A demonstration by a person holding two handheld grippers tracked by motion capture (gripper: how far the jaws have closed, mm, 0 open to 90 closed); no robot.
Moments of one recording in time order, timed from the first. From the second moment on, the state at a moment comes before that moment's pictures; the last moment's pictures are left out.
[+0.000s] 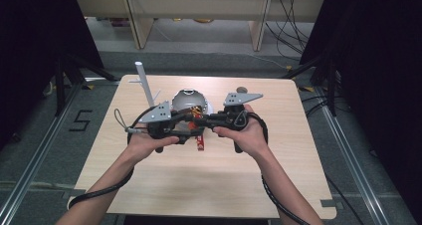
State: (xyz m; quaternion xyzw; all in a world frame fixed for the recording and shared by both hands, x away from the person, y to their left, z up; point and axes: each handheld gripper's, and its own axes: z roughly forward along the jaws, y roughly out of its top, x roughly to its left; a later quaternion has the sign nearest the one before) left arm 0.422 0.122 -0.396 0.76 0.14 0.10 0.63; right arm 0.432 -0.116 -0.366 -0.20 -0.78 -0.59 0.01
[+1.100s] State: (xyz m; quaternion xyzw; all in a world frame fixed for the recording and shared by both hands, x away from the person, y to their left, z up) left arm 0.425 0.152 -0.396 0.77 0.19 0.07 0.60; right arm 0.435 -0.163 -0.373 -0.28 -0.75 -0.60 0.03
